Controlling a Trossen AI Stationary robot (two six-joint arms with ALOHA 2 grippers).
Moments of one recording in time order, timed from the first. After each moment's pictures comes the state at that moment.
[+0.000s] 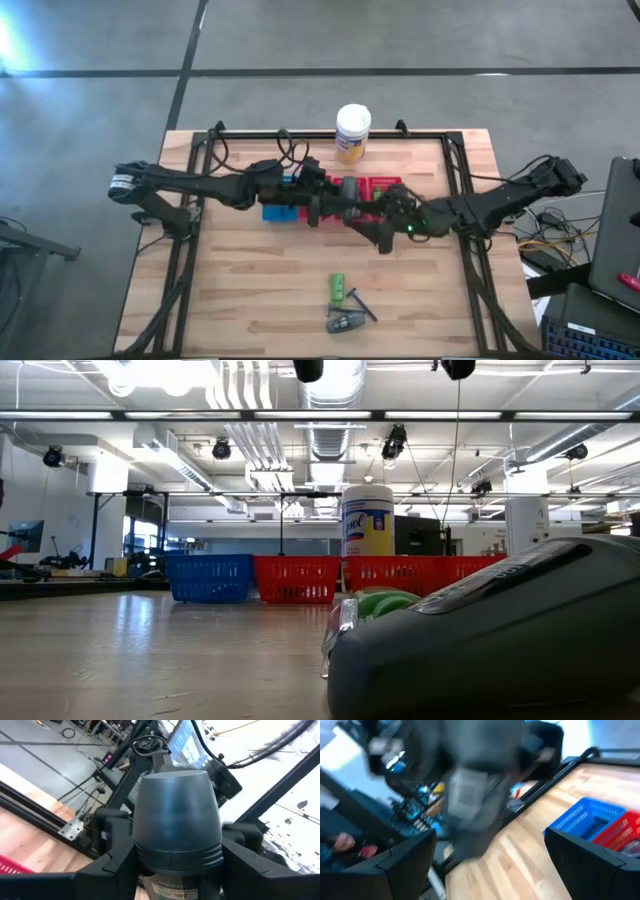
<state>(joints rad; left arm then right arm) -0.03 1.48 1.22 0.38 0.04 -0.72 0.34 1.21 0.93 0.16 0.51 0.77</state>
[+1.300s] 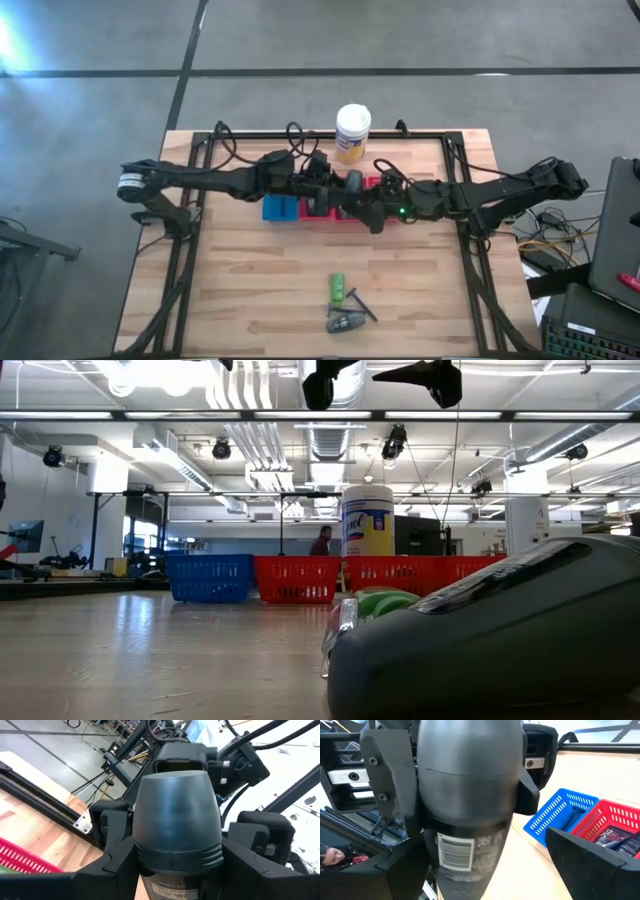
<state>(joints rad) 0.06 1.55 1.22 0.39 0.15 -0.73 0.18 1.21 0.94 0.06 0.36 0.87</state>
